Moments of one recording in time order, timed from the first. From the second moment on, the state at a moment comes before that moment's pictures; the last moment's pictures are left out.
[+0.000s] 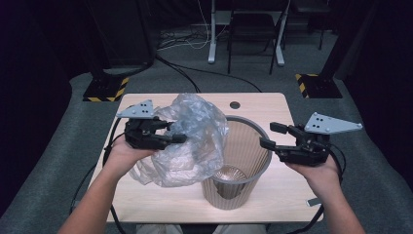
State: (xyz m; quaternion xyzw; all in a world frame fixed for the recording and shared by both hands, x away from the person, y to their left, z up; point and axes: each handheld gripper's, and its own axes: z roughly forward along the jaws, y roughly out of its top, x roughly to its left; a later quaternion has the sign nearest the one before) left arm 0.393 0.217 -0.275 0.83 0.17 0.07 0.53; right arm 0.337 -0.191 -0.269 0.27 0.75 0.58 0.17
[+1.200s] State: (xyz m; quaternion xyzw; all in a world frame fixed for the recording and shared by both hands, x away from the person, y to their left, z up) left arm 0.418 0.120 -0.273 0.87 0.13 0.06 0.48; right arm 0.332 -0.185 -0.227 0.23 0.75 0.59 0.19
